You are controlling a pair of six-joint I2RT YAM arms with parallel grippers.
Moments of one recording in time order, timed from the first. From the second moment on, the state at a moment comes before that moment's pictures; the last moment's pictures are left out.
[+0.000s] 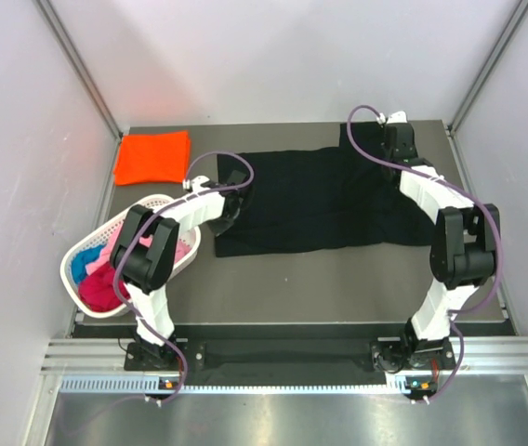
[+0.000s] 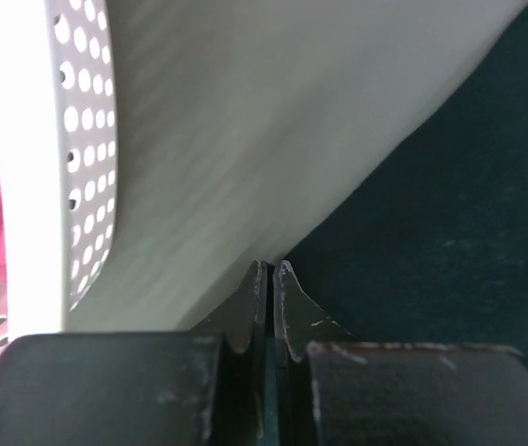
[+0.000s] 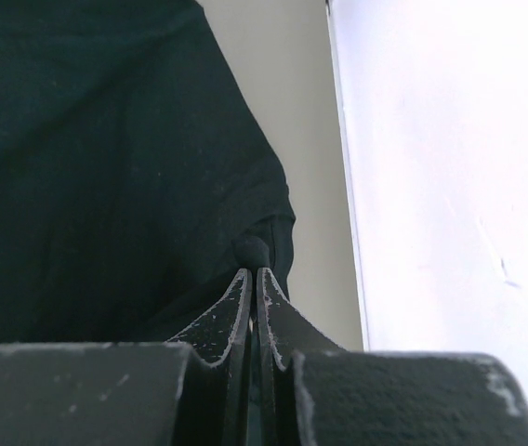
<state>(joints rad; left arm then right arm) -0.48 1.87 1.26 -0.75 -0.60 -1.21 0.13 1.79 1.33 -0.14 0.57 -0.33</state>
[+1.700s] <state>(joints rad) -0.39 2.03 1.48 -0.76 -0.60 -1.20 0.07 1.89 1.36 -0.14 0.70 -0.21</state>
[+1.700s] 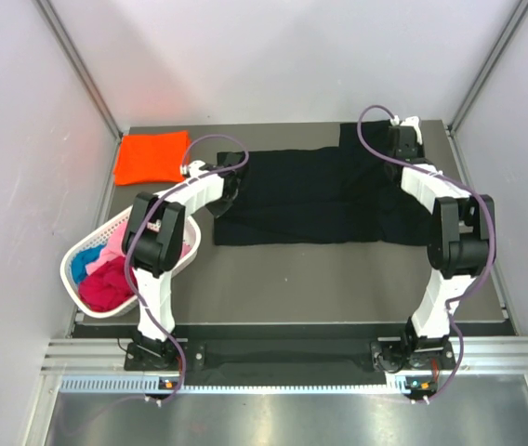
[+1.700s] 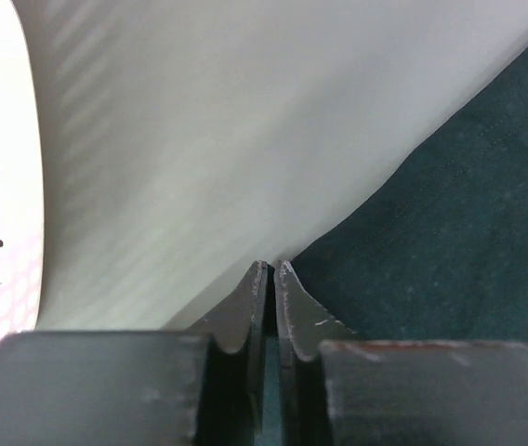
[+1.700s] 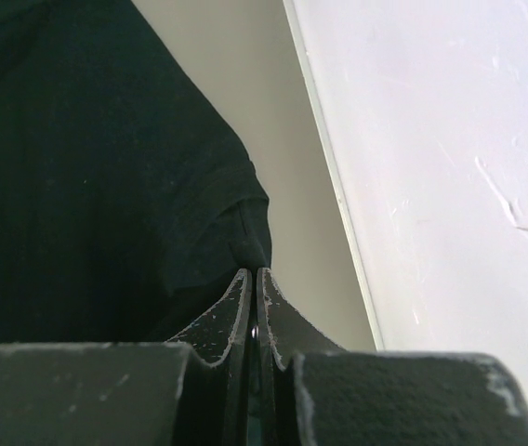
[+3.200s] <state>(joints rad) -0.48 1.74 1.06 -0.51 -0.19 -0.66 -0.44 1.58 0.97 -0.53 0.06 0.62</state>
